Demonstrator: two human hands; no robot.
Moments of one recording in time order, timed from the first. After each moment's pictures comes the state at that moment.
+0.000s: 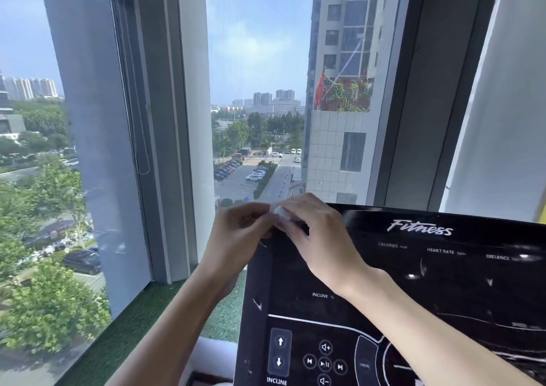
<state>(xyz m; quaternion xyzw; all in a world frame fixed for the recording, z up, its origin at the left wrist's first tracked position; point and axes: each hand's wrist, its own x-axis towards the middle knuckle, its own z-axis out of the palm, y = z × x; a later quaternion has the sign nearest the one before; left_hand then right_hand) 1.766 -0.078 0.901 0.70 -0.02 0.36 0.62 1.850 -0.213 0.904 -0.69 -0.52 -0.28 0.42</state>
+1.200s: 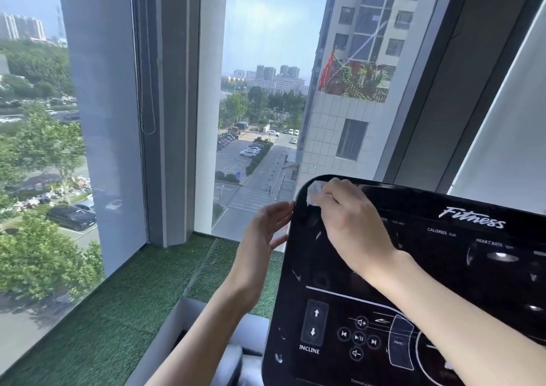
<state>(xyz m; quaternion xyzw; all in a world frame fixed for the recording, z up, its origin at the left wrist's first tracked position) 1.752 -0.048 0.824 0.57 -0.01 0.29 0.77 1.854 -0.180 0.877 -0.71 -0.51 -0.47 0.14</state>
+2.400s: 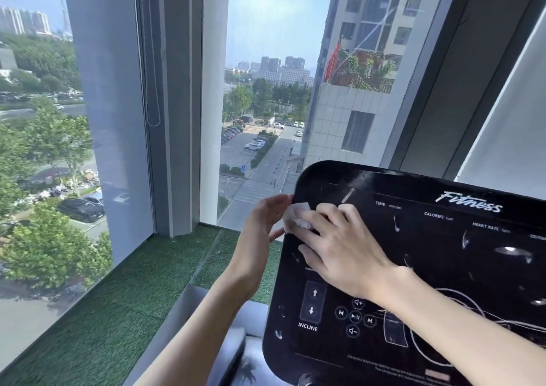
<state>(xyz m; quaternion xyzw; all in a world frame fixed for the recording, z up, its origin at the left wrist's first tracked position) 1.741 -0.056 0.820 0.58 0.02 0.29 0.76 1.831 -0.206 0.839 -0.74 -0.56 -0.37 -0.05</state>
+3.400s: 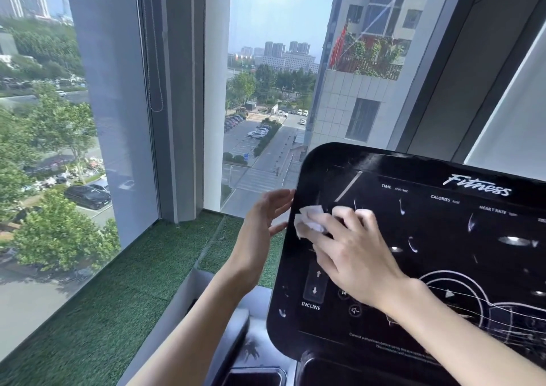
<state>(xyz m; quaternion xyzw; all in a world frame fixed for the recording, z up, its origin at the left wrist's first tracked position) 1.727 -0.059 0.810 0.59 0.03 0.27 0.76 1.819 -0.225 0.810 -0.75 -0.54 -0.38 0.00</state>
